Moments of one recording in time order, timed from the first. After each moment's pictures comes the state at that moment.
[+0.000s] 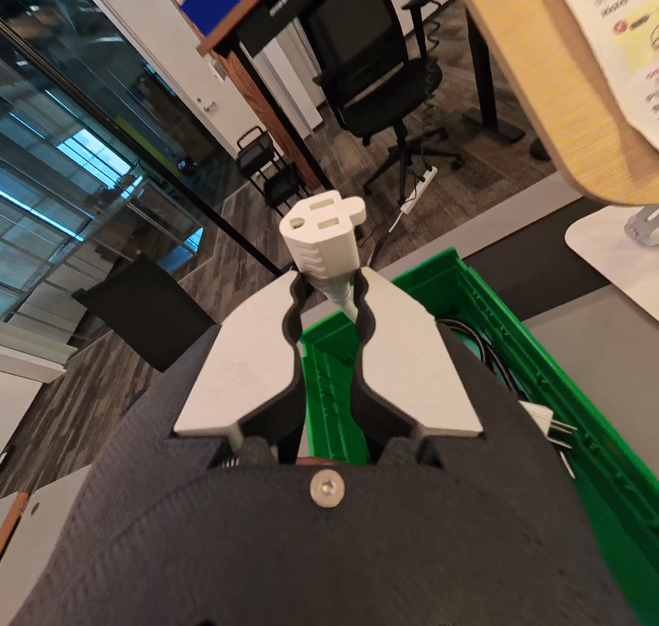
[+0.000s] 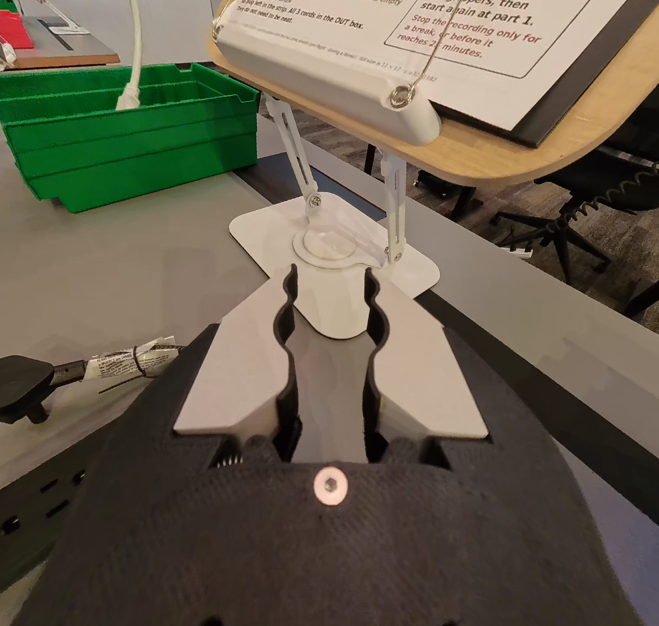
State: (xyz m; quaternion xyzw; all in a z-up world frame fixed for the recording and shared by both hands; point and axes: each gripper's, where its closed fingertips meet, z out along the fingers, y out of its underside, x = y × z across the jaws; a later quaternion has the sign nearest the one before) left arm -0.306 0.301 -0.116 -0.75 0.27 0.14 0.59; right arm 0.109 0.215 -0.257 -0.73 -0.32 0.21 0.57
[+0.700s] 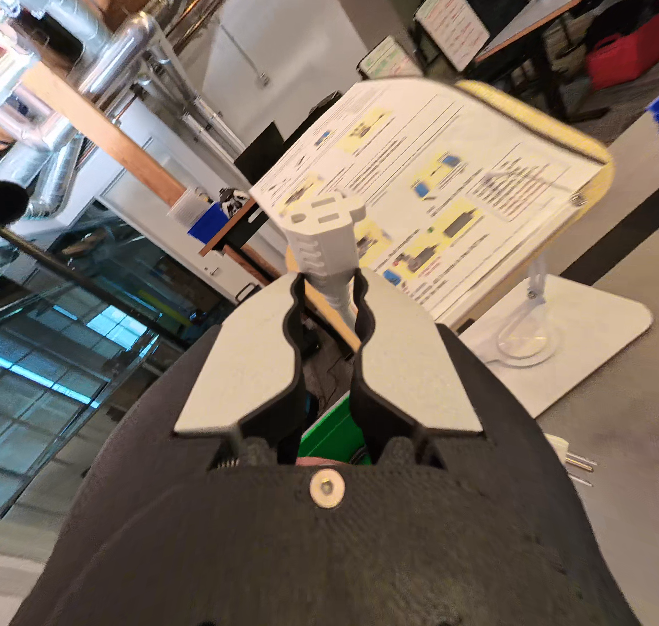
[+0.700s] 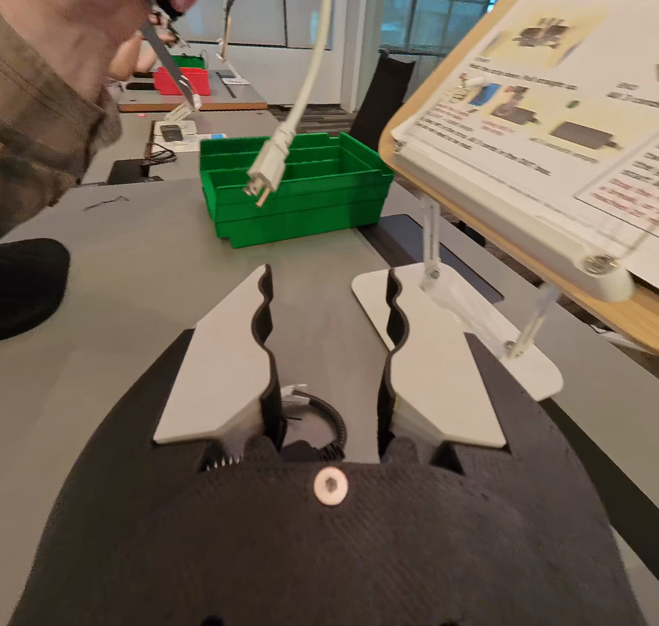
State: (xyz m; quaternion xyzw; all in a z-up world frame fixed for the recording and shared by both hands) left arm -0.121 0.200 -0.024 -0.59 0.38 0.11 0.70; right arm 0.030 0.147 -0.202 -0.65 -0.42 0.31 0.55
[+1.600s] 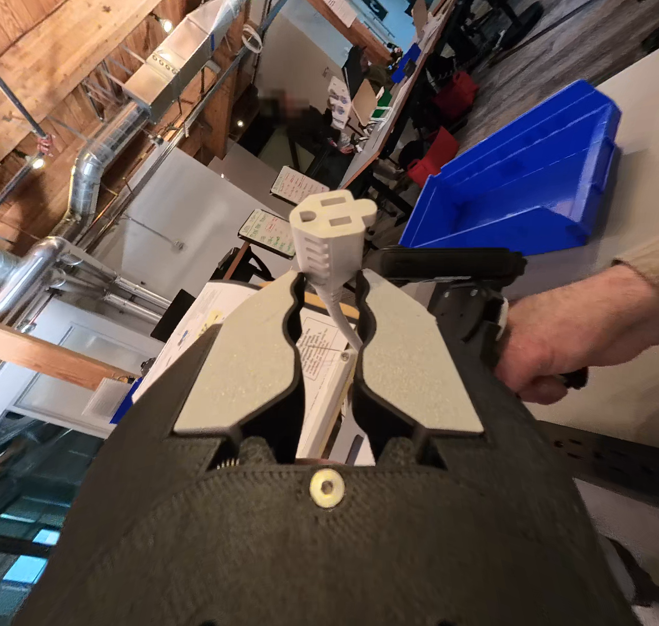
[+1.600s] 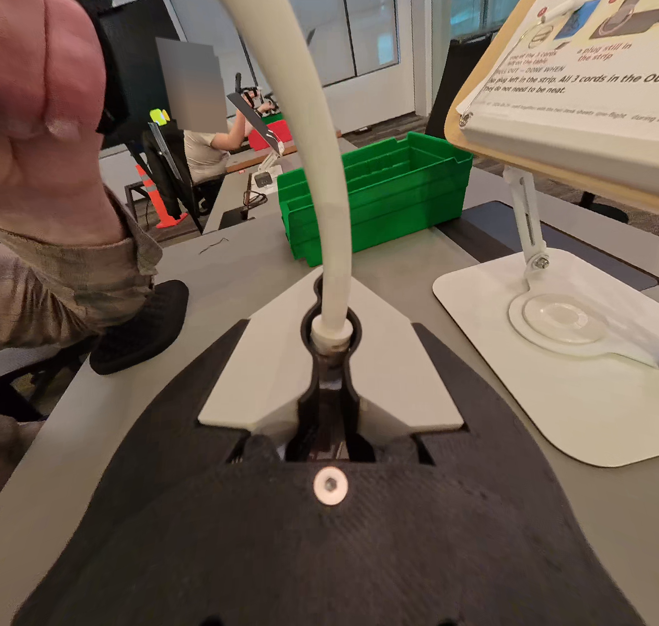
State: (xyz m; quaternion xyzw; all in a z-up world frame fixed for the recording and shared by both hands) left arm 0.095 0.060 -0.053 -0.43 0.56 0.03 0.71; right arm 0.011 0.126 -0.207 -0.64 -0.38 0.47 0.48
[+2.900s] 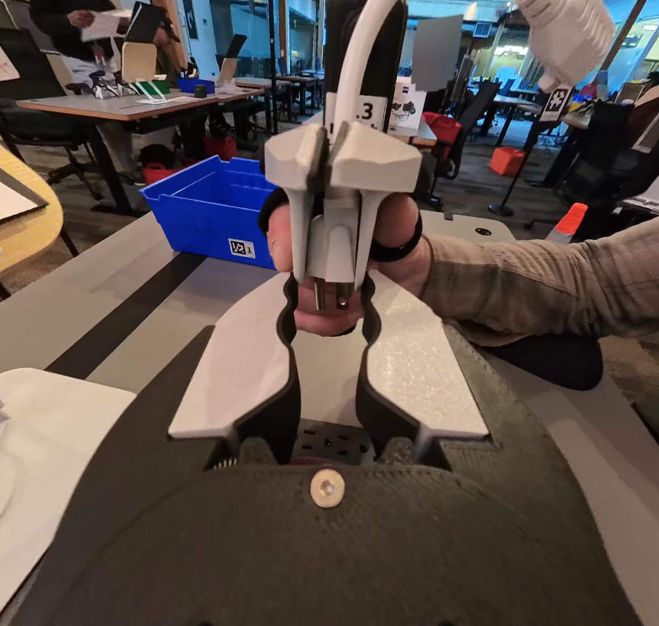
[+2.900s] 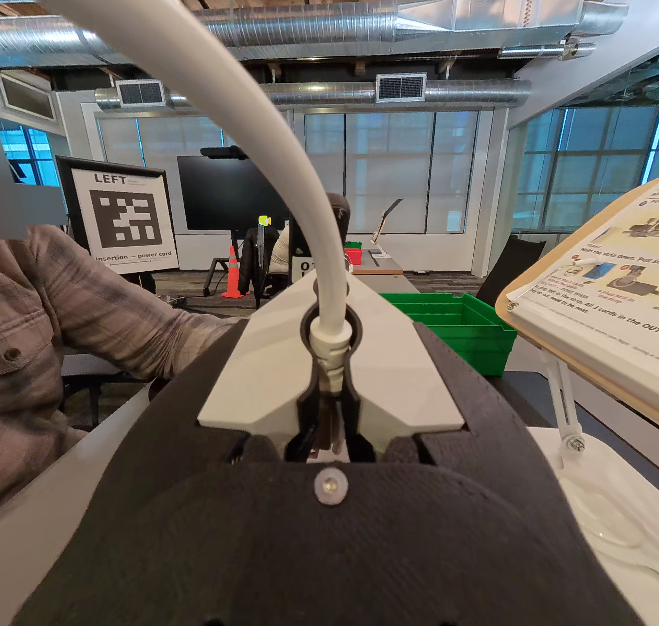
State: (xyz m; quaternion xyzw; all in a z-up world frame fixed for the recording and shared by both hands) left arm 0.110 0.072 -0.186 -0.57 0.49 -0.47 0.47; right arm 0.043 0.074 -0.115 -0.43 -0.41 0.56 0.58
